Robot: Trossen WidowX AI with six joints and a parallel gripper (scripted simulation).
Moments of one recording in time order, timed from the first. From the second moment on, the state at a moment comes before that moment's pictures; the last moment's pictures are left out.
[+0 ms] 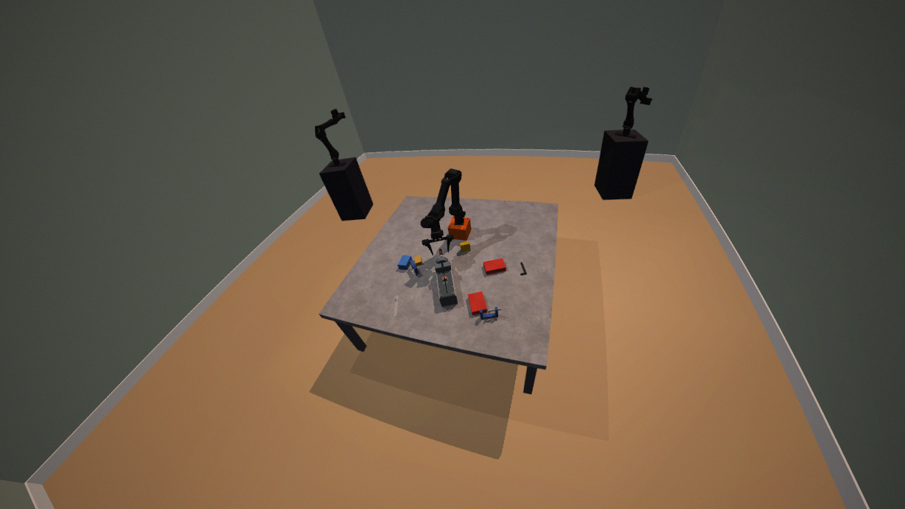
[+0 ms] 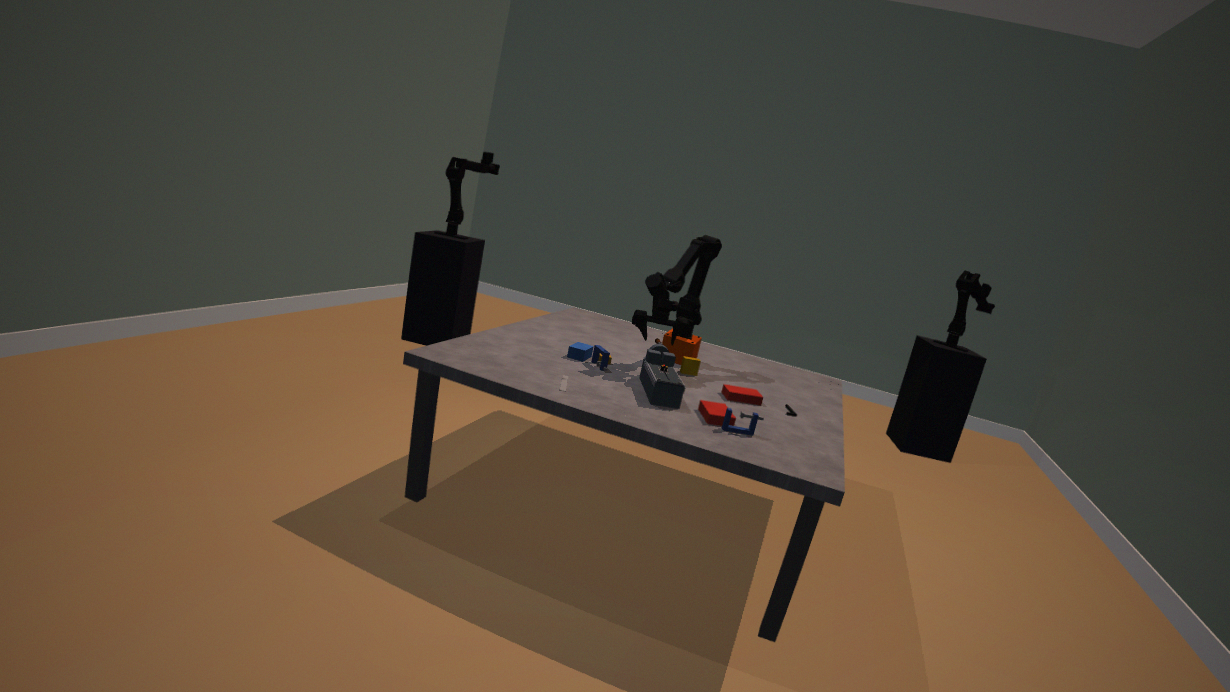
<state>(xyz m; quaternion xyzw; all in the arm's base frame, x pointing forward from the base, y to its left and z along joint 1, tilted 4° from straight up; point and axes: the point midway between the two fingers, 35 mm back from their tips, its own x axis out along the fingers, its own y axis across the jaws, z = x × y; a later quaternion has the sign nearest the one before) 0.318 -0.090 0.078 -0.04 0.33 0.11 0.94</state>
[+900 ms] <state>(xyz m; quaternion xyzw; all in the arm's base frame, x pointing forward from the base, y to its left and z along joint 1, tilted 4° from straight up) 0.318 -0.088 0.049 -0.04 0.34 0.11 0.93</state>
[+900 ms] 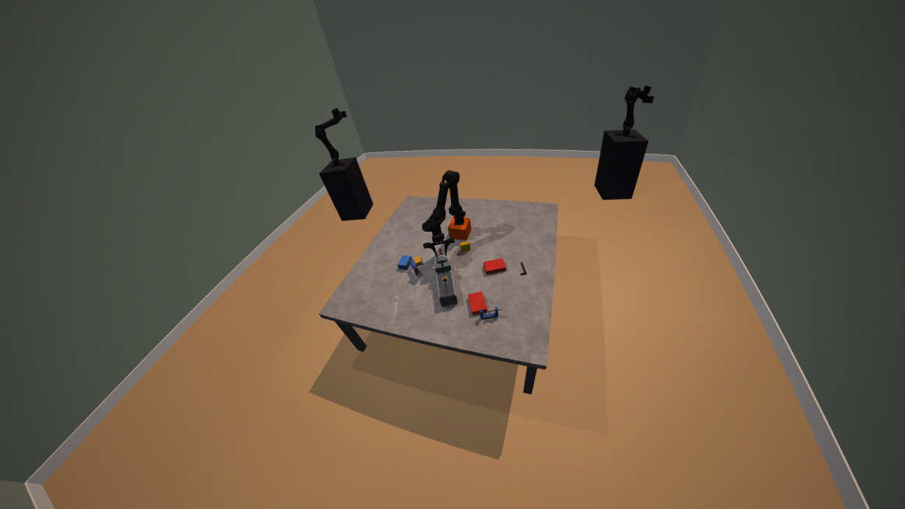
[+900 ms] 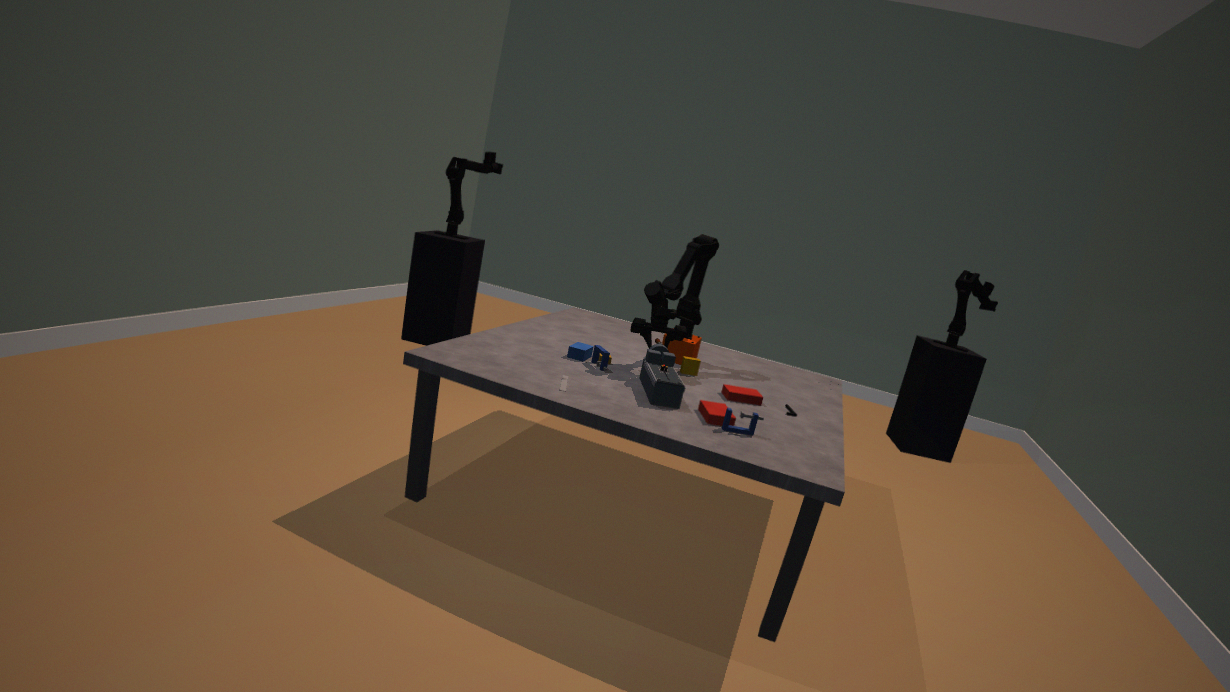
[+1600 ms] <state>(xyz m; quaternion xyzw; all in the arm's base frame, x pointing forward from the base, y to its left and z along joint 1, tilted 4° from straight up) 0.318 -0.089 0.048 -0.04 0.34 0.11 0.93</state>
